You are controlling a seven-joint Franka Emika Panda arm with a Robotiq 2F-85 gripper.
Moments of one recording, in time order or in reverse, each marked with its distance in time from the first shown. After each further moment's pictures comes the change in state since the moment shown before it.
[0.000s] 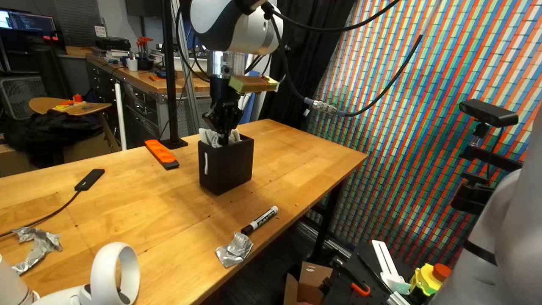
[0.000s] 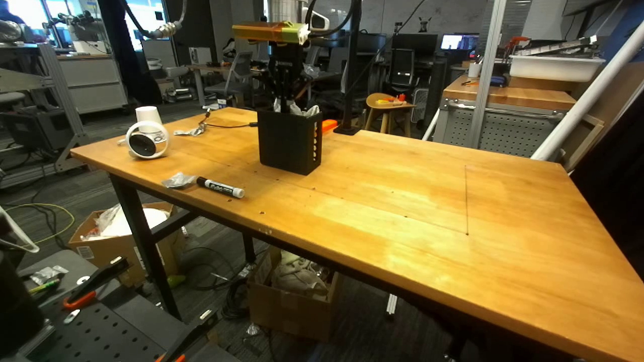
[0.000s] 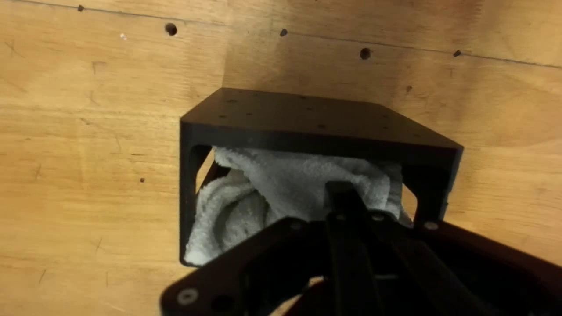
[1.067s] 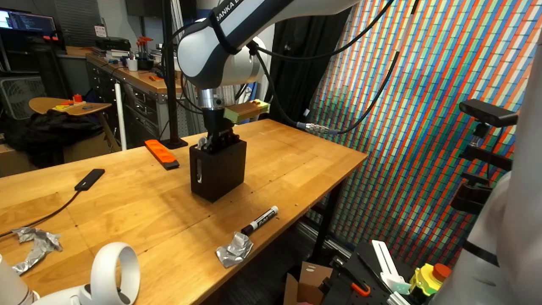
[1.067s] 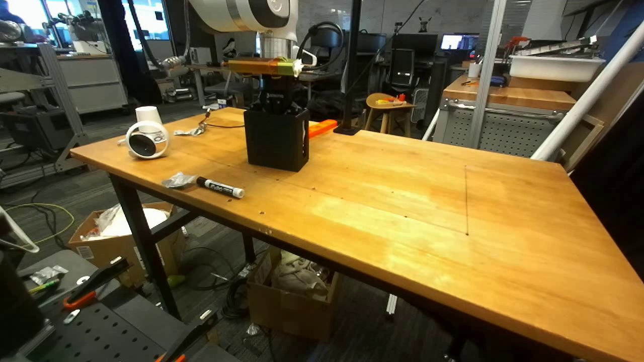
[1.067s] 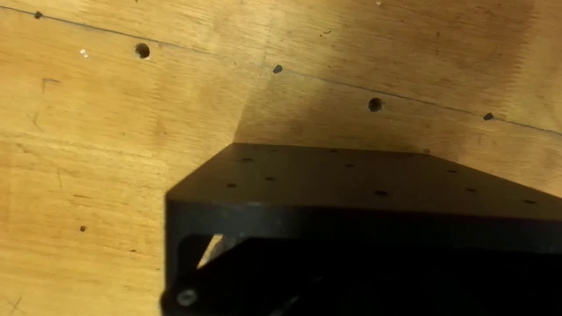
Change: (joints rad) arm 0.030 0.101 0.020 -0.023 -0.078 -0.002 -0.014
